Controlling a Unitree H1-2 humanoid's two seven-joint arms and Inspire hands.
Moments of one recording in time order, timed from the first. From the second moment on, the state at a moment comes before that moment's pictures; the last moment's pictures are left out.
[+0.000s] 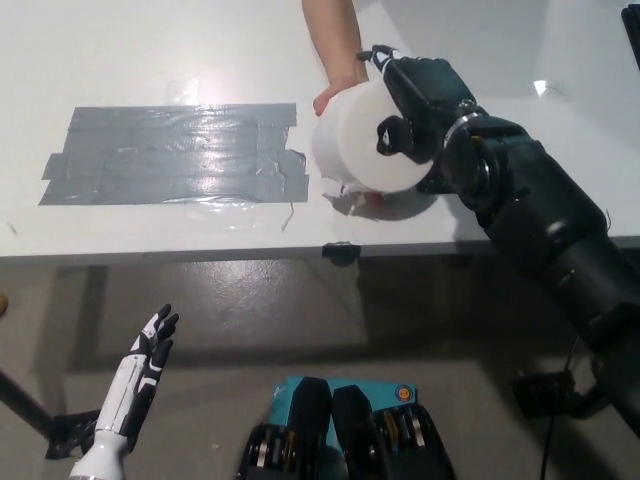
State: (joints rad) left_arm -0.09 0.19 0.01 0.34 0.14 -0.38 -0.04; right_arm -1.11 -0.18 0.51 0.90 -0.67 0.03 0.02
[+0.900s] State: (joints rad) left_arm -0.10 0.19 0.01 0.34 0.14 -0.37 -0.04; right_arm -1.08 -0.17 -0.05 0.47 -0.33 0.01 -0.02
